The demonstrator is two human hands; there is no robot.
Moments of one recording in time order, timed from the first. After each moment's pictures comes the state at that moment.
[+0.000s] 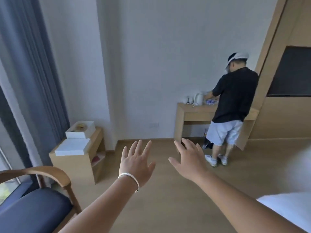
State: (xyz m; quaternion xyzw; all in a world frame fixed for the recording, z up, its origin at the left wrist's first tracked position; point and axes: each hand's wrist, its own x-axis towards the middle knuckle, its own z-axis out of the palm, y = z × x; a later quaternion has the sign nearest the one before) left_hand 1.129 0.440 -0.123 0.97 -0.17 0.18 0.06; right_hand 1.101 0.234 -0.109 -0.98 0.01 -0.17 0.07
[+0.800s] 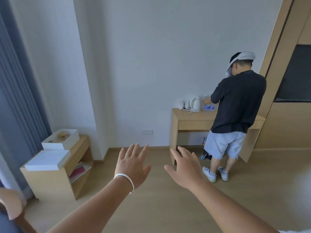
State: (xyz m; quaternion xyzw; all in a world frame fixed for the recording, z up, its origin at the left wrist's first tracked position) left_hand 1.312 0.244 -0.133 0.97 -0.17 0.18 0.02; right_hand 1.277 0.035 -0.131 -0.99 -0.01 -0.13 0.10
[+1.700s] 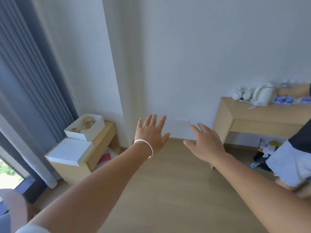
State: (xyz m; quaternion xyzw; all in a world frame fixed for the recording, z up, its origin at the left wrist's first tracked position) left_hand 1.758 0.311 -0.148 0.98 -0.10 0.15 -0.01; right_hand 1.744 0.094 -0.154 -0.99 -0.08 -0.08 0.08
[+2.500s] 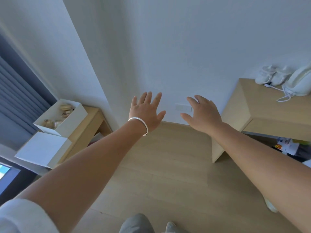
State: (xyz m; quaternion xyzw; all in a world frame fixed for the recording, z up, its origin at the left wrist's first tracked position) left_hand 2.087 0.226 -0.195 0.99 -0.06 0.09 -0.02; right_hand 2.104 0.006 -0.195 -0.99 -0.13 -0.03 0.10
